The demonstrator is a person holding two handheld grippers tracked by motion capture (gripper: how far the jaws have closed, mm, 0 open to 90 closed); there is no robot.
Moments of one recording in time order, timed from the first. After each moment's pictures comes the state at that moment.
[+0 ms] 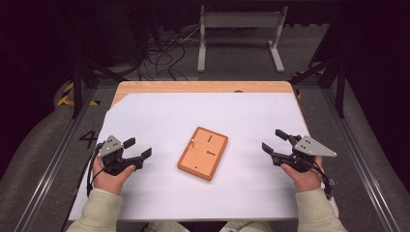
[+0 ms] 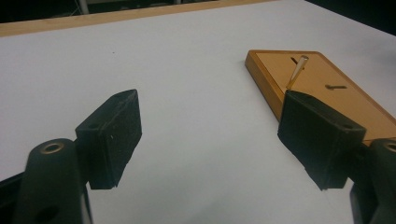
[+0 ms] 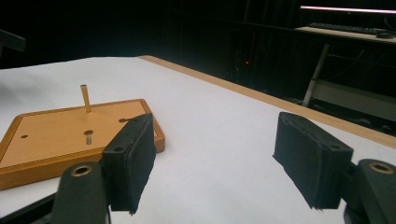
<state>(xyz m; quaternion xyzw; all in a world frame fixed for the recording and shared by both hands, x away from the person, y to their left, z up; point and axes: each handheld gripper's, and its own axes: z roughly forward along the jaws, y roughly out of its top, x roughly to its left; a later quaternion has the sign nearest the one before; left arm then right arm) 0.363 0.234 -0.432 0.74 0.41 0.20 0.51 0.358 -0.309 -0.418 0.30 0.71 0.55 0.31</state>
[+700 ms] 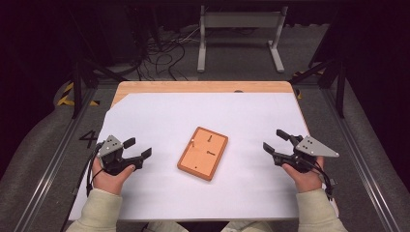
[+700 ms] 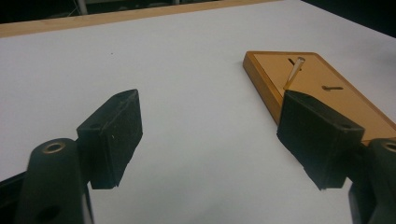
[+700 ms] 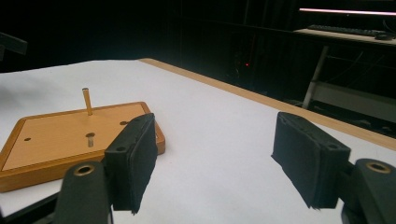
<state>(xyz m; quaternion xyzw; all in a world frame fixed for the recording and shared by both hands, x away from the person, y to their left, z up) 0.363 0.233 -0.430 0.74 0.41 0.19 0.50 0.356 -0.311 -0.416 0.30 0.71 0.56 0.31</state>
